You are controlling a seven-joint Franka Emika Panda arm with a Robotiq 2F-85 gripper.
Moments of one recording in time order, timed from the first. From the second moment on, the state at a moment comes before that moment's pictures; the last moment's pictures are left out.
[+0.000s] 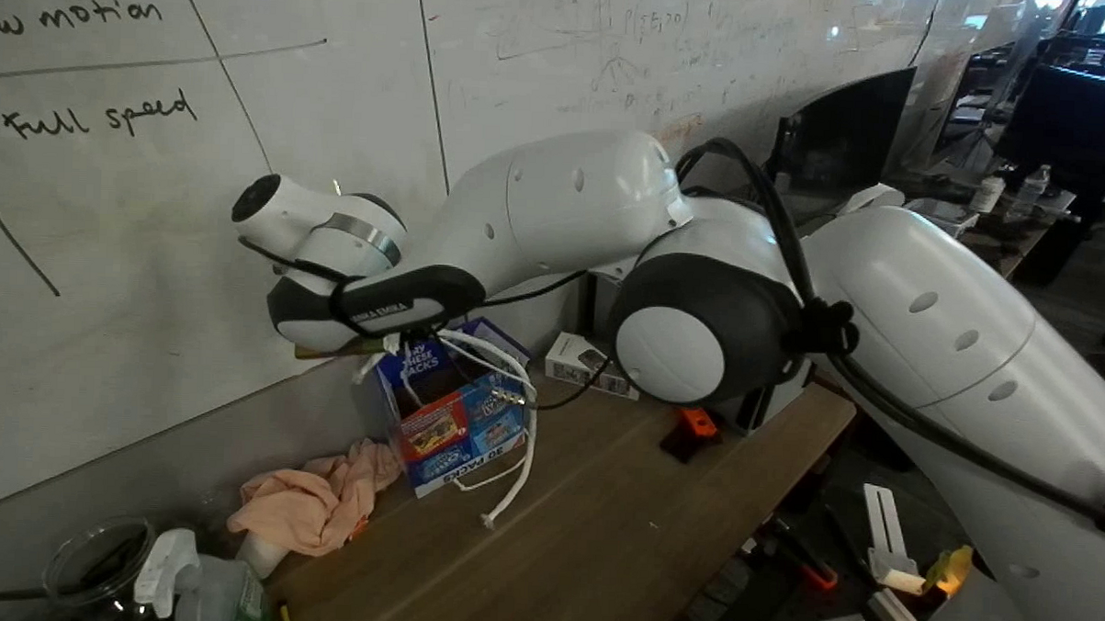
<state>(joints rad) 0.35 0.95 0.11 -0.96 -0.59 1.84 1.34</state>
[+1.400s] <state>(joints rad) 0.29 0.99 0.12 -1.02 -0.58 1.84 1.33</state>
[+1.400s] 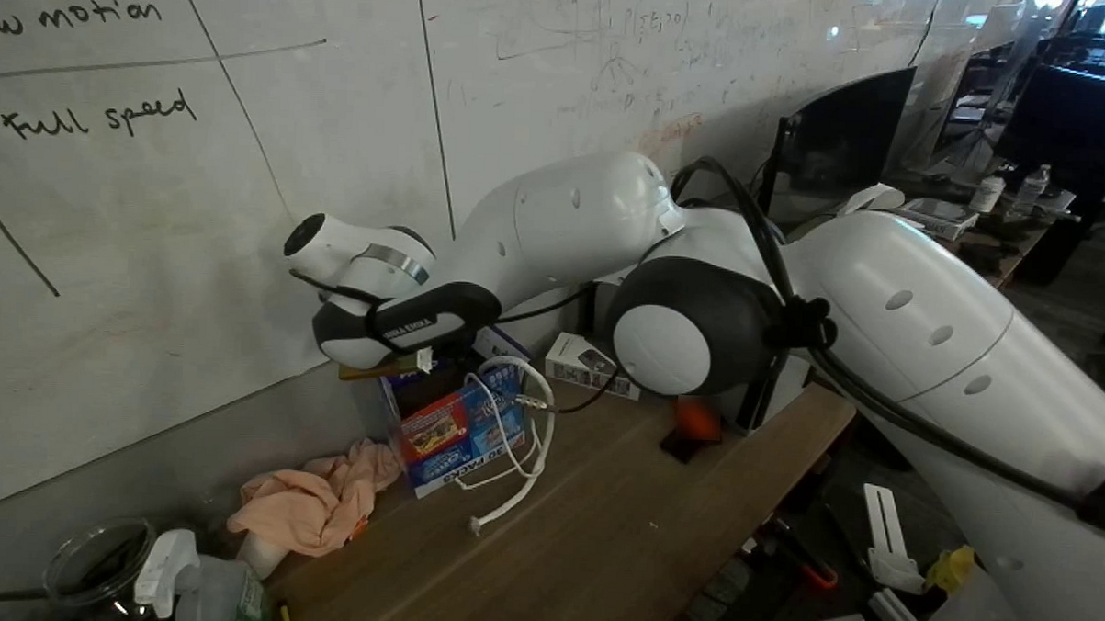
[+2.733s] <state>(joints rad) 0.20 0.47 0.16 -1.49 -0.46 2.01 1.04</state>
